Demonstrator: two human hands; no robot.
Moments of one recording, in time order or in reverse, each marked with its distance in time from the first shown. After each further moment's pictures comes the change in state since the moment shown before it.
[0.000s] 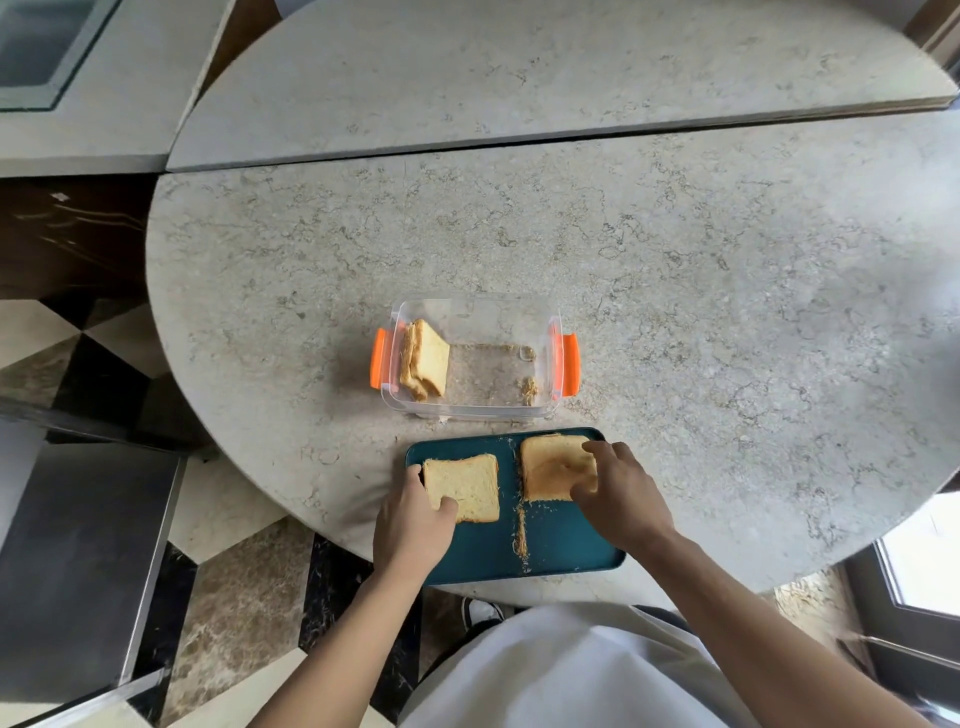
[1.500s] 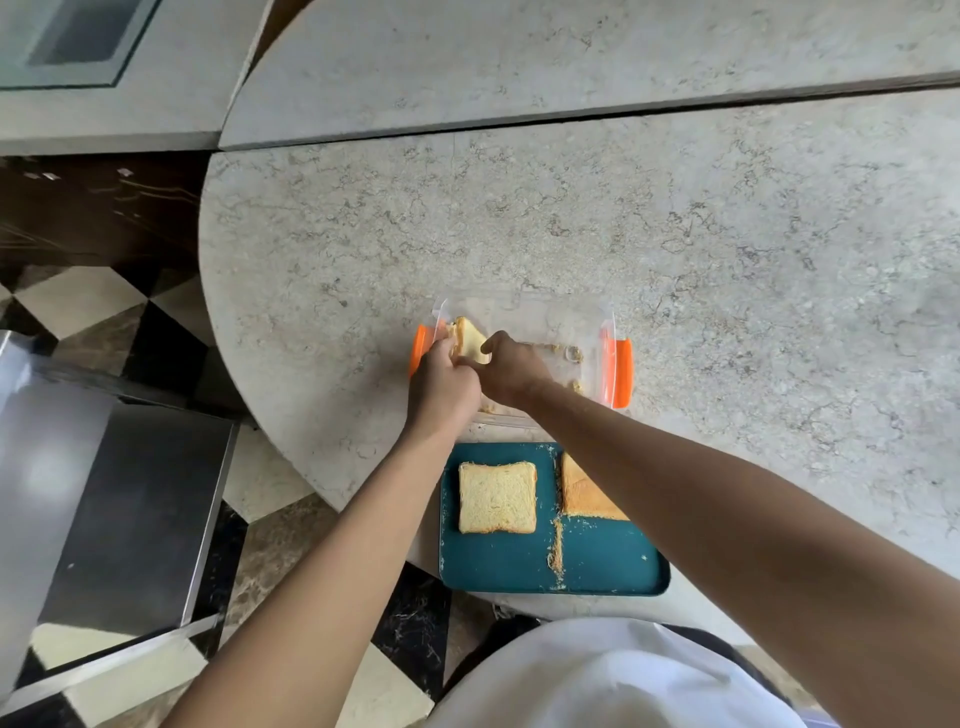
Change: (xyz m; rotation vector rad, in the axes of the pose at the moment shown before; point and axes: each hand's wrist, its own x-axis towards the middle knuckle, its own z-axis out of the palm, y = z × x) left_hand 0.086 0.102 -0.075 -0.545 0.007 -0.023; right_hand 0.142 -0.180 0.018 0.194 -0.202 -0.163
